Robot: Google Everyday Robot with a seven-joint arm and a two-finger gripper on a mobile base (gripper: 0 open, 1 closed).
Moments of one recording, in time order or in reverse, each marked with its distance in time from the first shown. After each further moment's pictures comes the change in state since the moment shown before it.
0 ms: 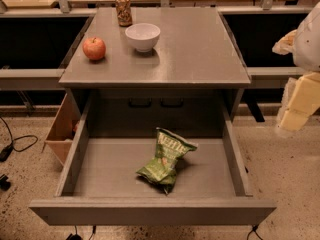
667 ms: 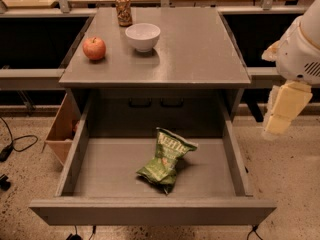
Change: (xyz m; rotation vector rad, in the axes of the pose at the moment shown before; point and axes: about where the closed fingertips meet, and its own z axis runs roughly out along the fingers) arm -0.002 -0.006 0.029 0.006 0.030 -0.006
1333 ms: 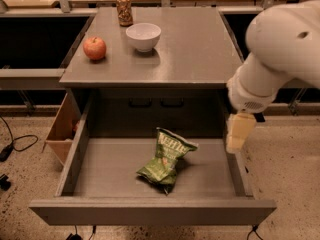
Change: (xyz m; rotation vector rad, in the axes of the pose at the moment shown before) arm -0.014 -0.017 0.131 -0.003 0.055 -0.086
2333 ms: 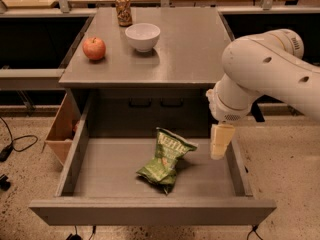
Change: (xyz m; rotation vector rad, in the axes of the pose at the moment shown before) arm -0.037 0.005 0.053 -0.001 -0.056 -0.119
